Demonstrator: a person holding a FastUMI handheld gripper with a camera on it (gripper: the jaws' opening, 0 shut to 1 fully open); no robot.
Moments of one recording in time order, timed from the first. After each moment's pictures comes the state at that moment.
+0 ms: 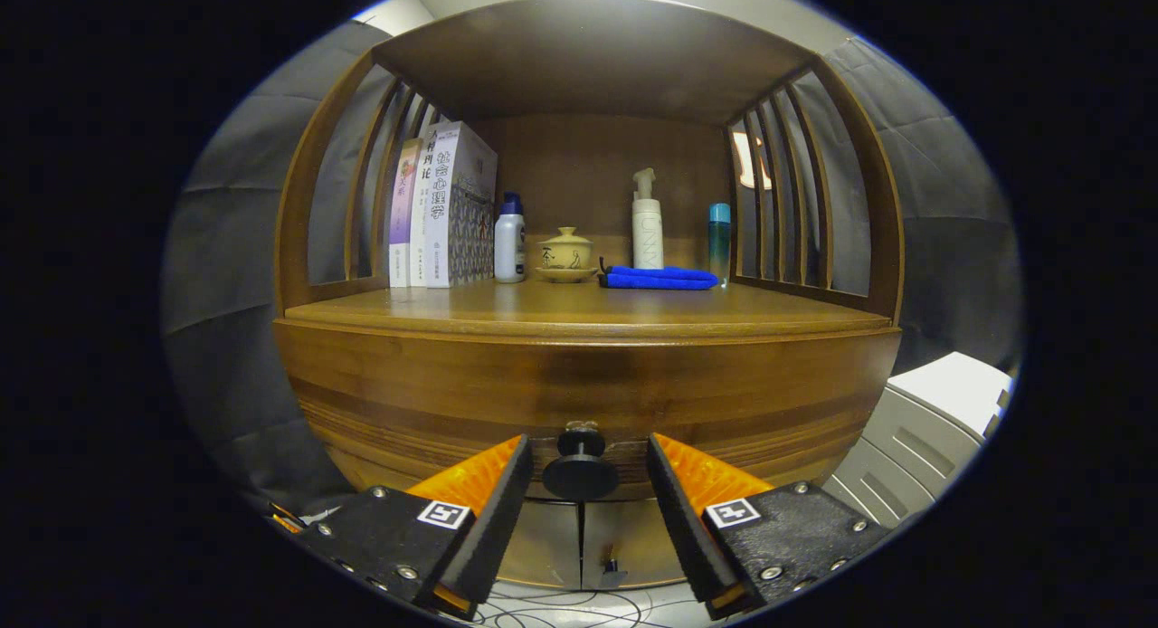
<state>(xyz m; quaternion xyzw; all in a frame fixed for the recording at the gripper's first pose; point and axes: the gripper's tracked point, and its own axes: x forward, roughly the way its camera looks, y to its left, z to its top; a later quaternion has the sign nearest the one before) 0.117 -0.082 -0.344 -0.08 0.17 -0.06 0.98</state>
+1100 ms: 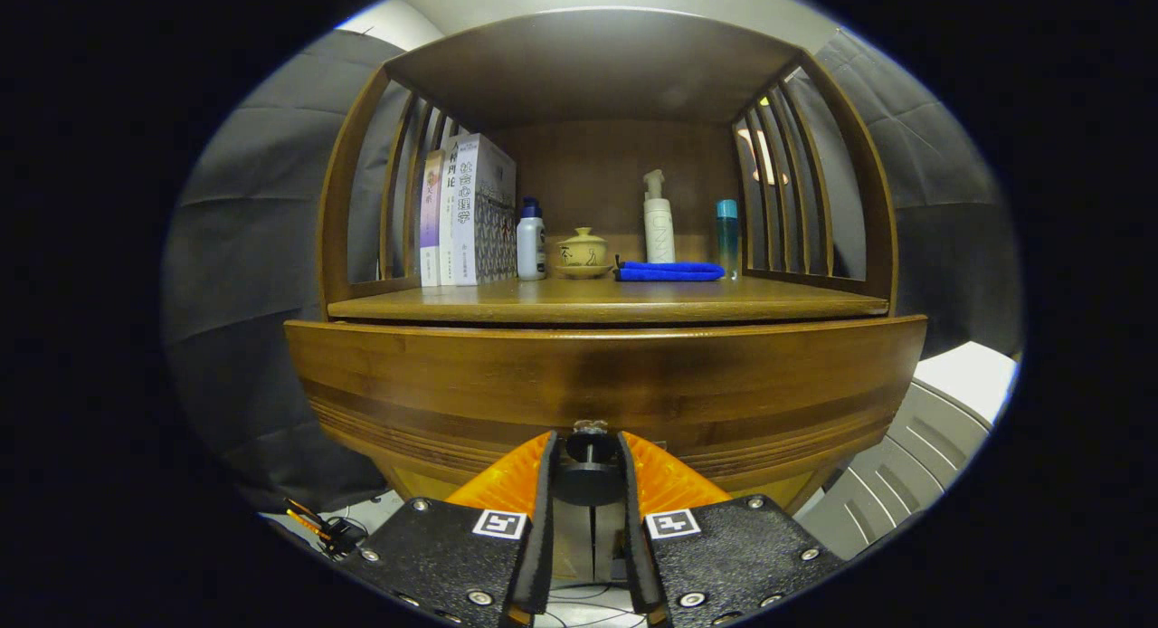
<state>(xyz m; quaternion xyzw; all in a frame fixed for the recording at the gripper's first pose) 0.074 -0.077 -0.343 -0.06 0.17 -0.02 0.98</state>
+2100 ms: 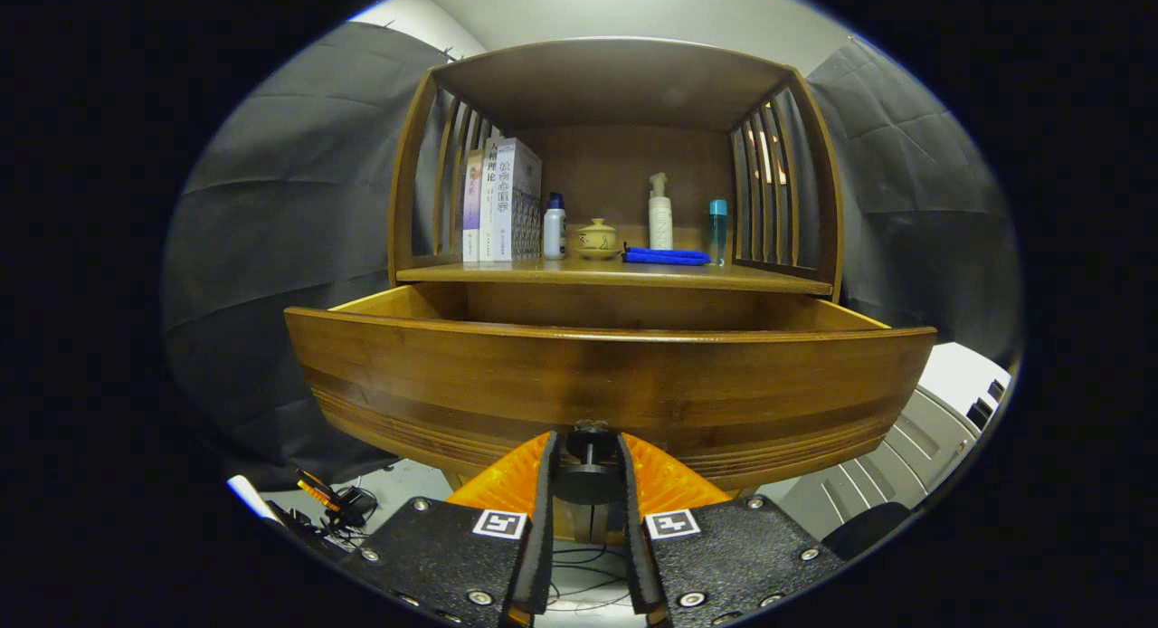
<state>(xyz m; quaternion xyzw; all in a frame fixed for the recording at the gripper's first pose) -0.031 -0.068 -0.331 -0.07 0.19 0.00 0.98</state>
